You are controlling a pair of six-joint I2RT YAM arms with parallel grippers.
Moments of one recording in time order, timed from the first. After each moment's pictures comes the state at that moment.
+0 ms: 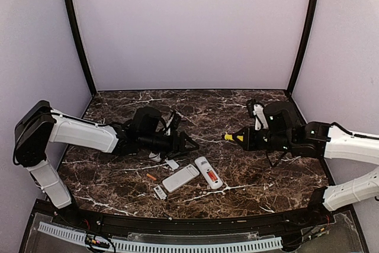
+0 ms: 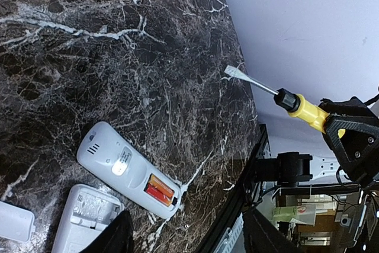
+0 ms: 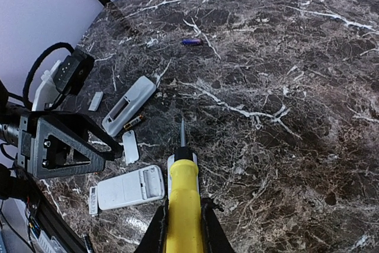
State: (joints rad) left arm -0.84 1.66 0.89 0.24 0.44 -0.92; right arm 0.92 1.07 0.78 -0.28 0.17 0.61
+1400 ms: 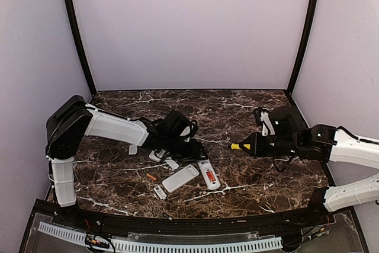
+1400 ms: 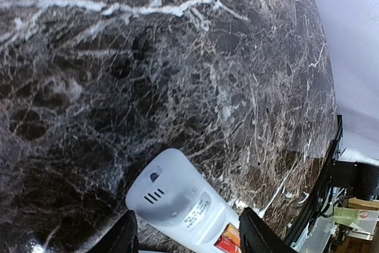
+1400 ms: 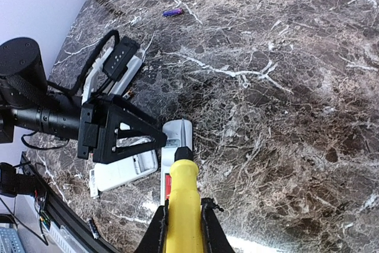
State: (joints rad) left arm -0.90 1.99 1.22 -0.07 0.33 -0.77; right arm 0.89 1.02 0.74 -0.40 0.10 0.72
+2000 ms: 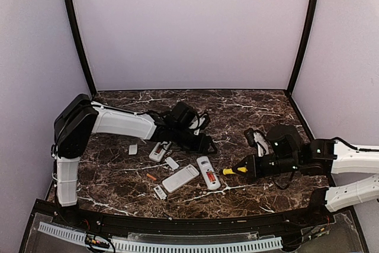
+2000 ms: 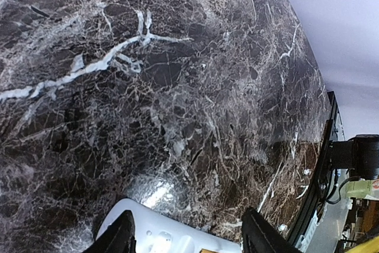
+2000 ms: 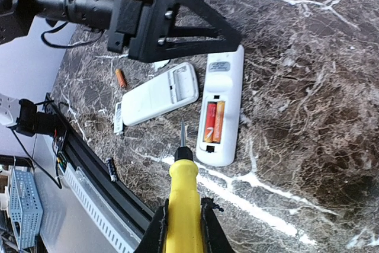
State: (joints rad) left arm -0.90 2.06 1.41 -0.15 0.37 -0.57; right arm 1.03 0.95 0.60 -0.36 -0.05 0.78
